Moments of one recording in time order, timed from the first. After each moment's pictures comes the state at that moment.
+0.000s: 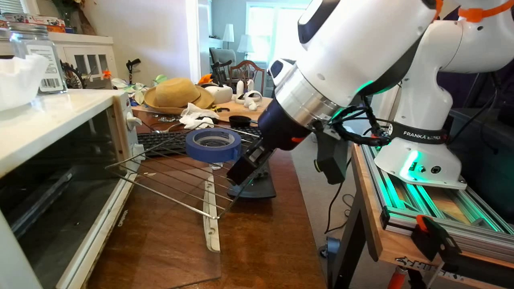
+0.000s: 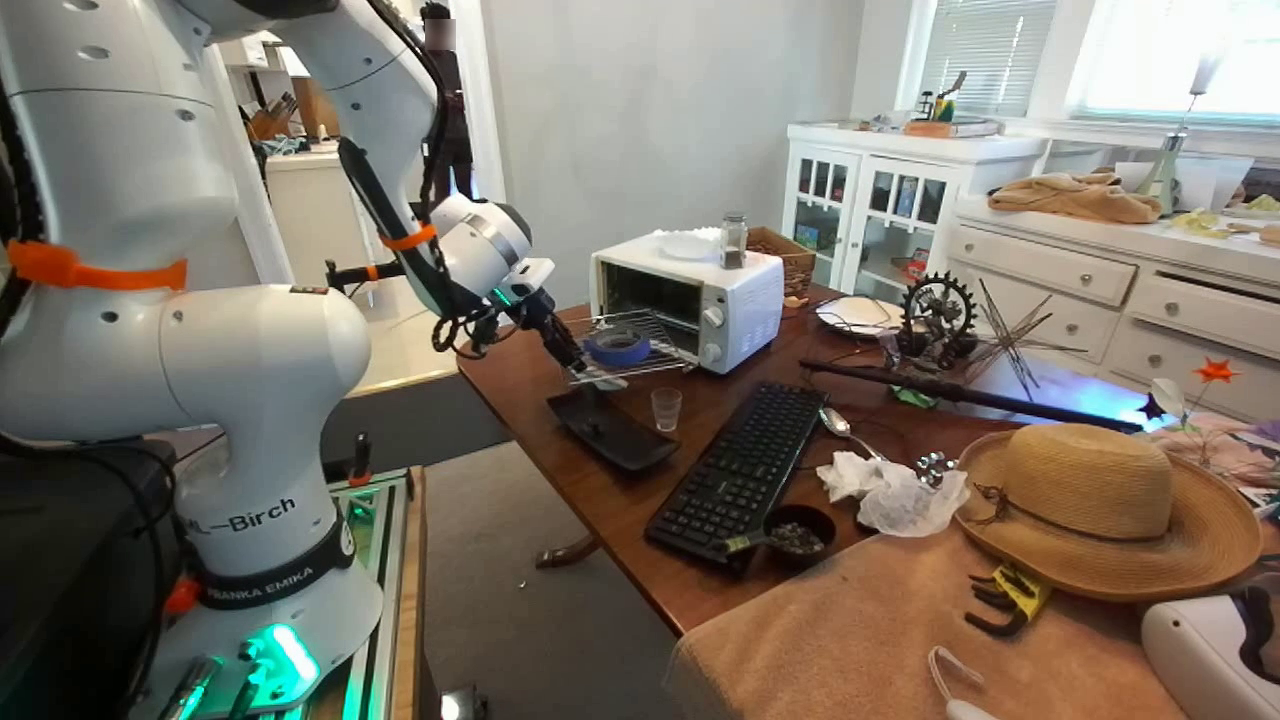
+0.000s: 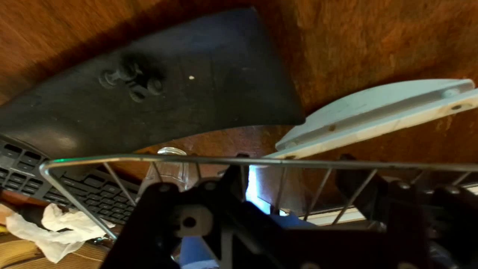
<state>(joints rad) 1.59 0.20 -0.75 -2.48 -1.18 2.73 2.02</state>
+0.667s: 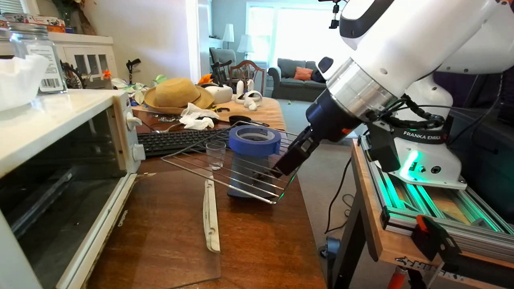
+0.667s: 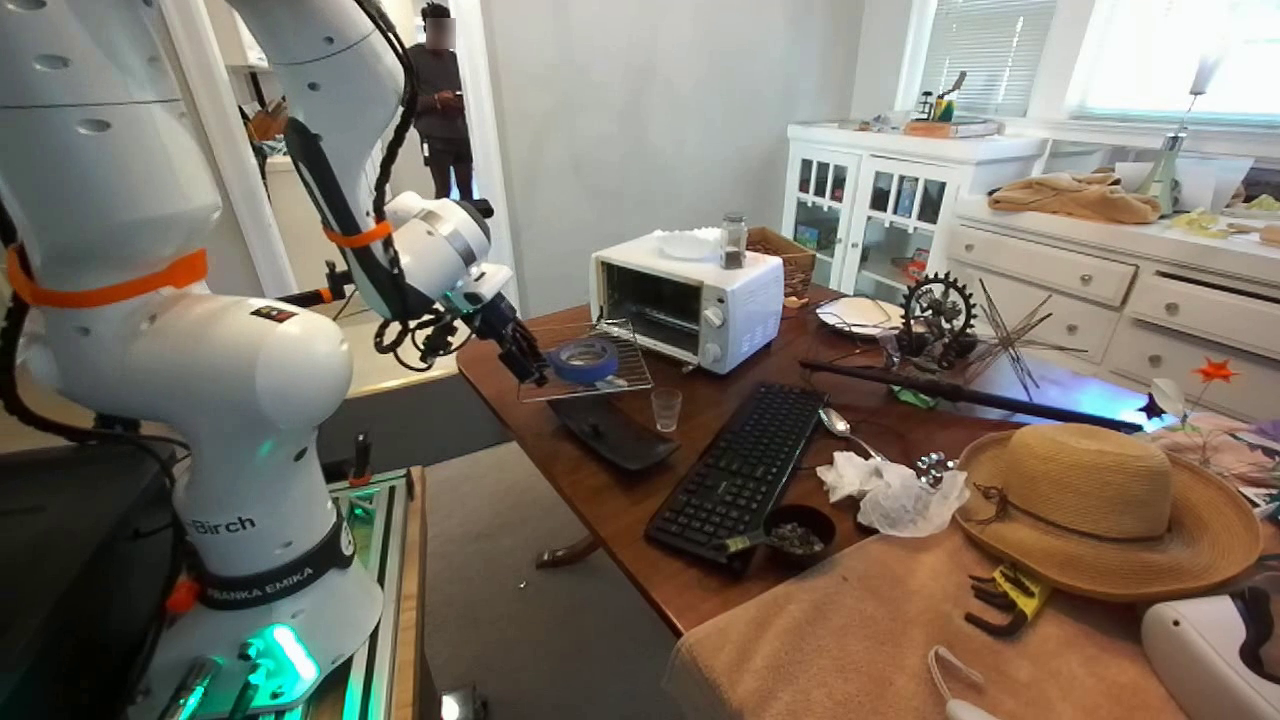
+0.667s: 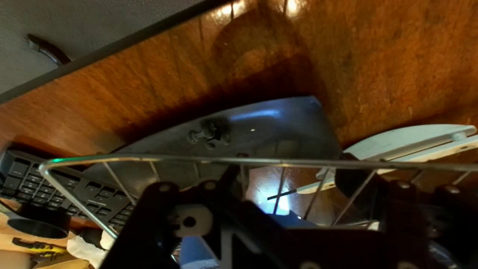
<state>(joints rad) 1.01 -0.05 -0.10 -2.69 -1.25 2.60 2.15</state>
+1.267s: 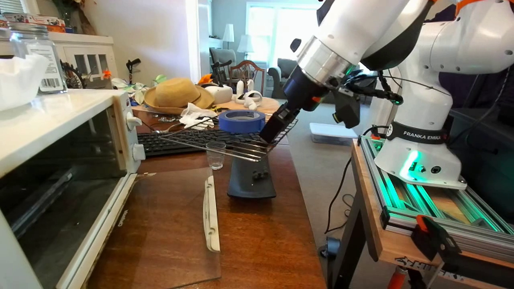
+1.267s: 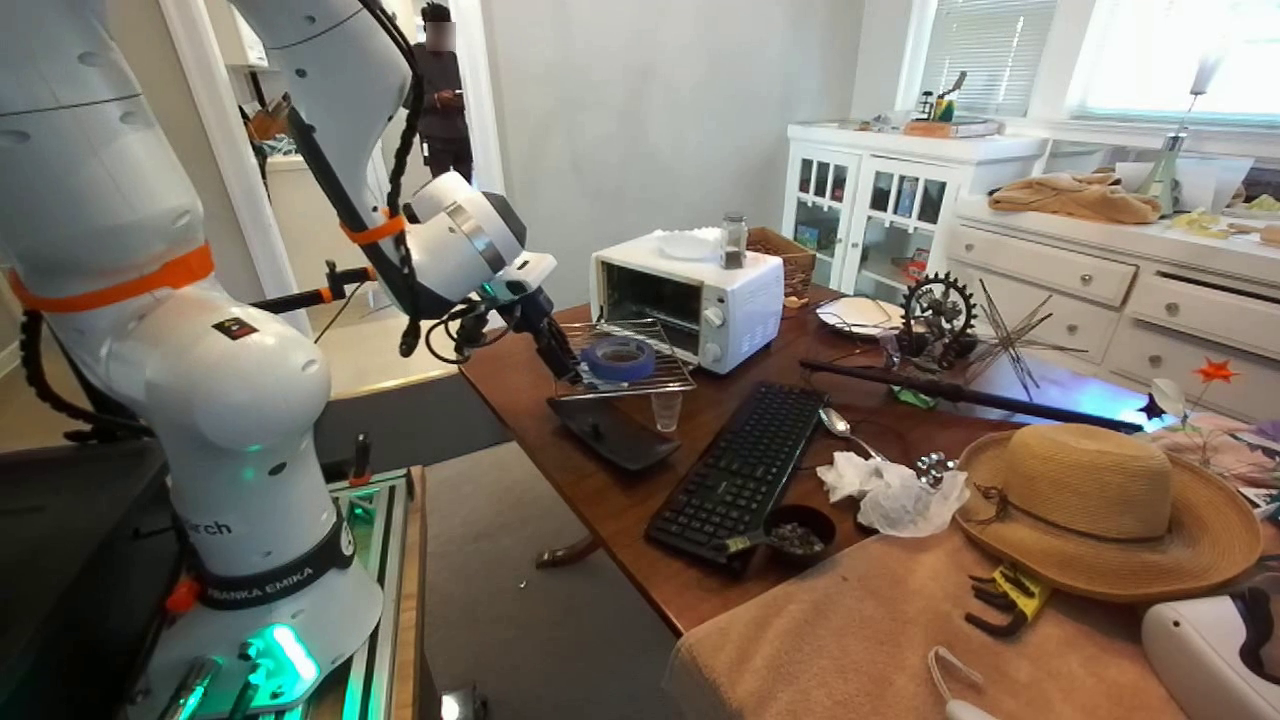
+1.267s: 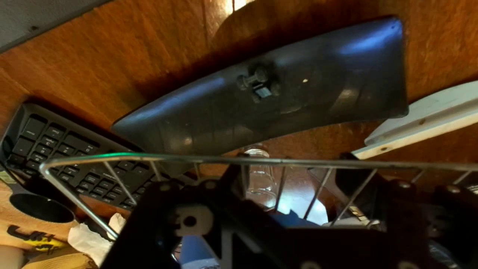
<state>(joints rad) 0.72 -0.14 -0.05 -2.74 -1.20 2.72 1.84</state>
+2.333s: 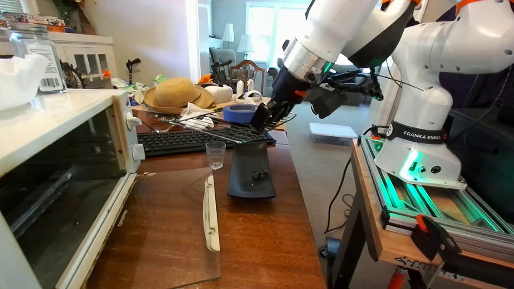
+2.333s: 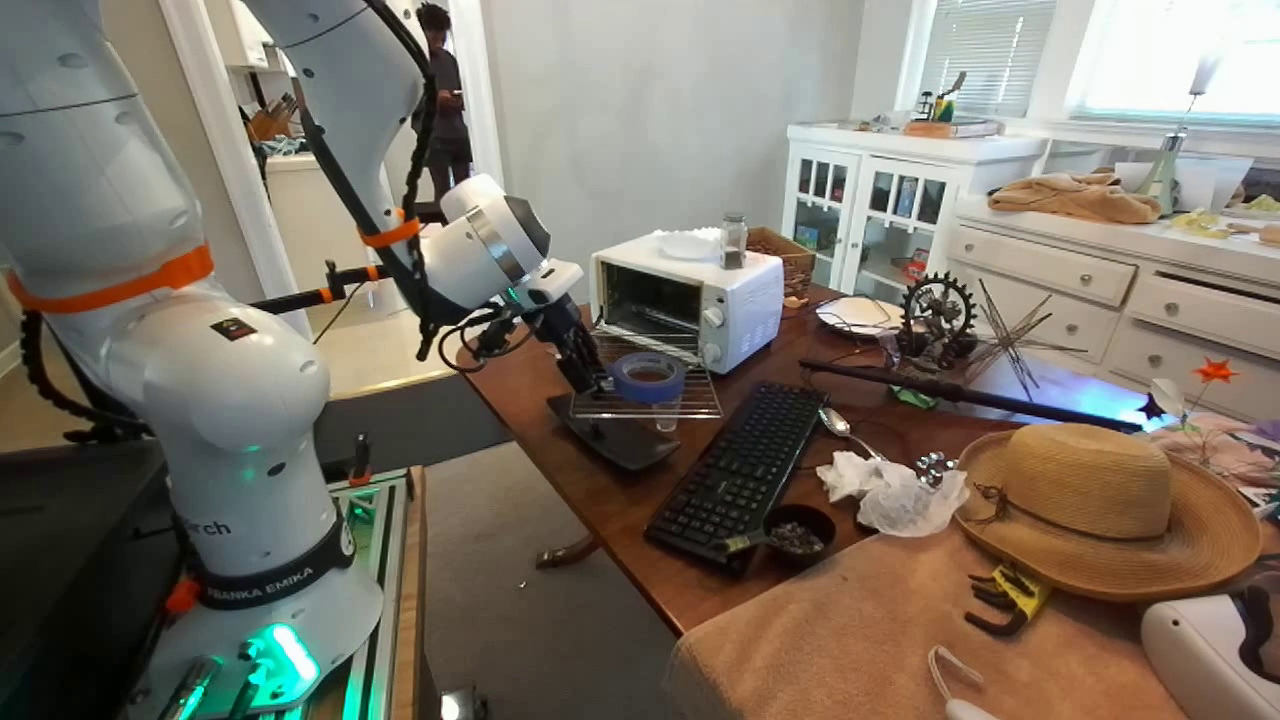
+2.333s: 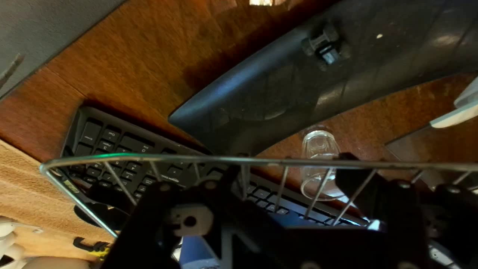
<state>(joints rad) 0.71 -0.15 -0.17 -2.75 -1.19 2.70 1.86</state>
